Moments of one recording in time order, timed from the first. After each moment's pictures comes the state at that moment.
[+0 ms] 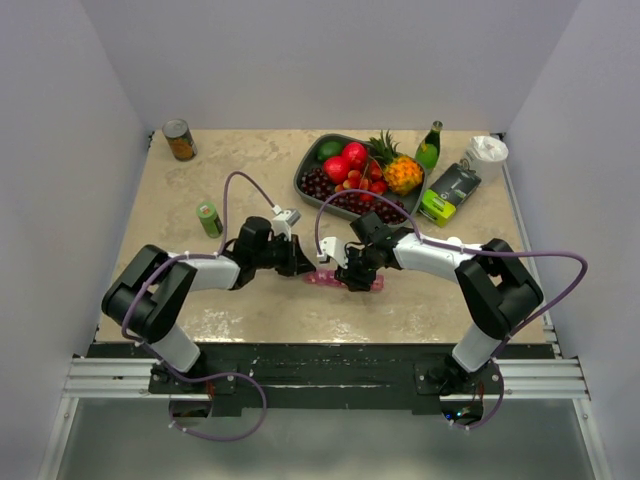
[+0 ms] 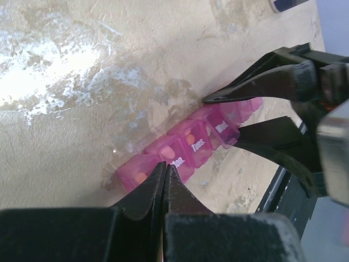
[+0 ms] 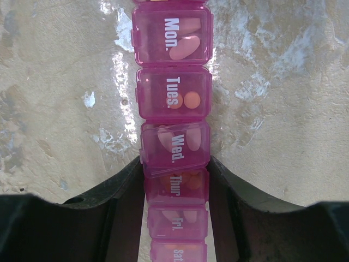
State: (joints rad) left arm -0.50 1.63 0.61 0.43 0.54 -0.49; right arm 0.64 1.68 0.93 -0.39 -0.36 -0.71
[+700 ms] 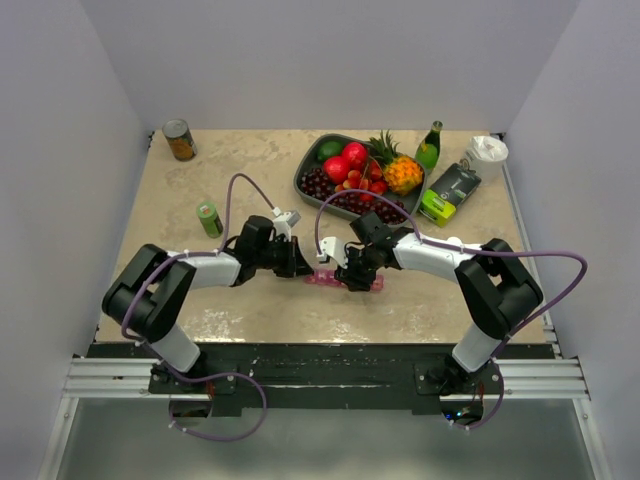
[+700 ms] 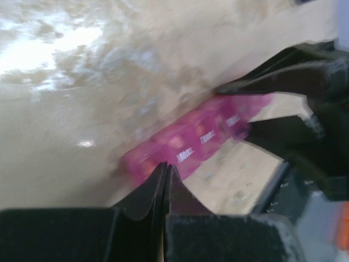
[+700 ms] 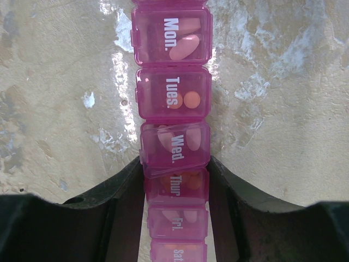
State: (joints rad) left arm -0.50 1.59 0.64 0.31 0.53 -0.49; right arm 0.64 1.68 0.94 -0.39 -0.35 -0.71
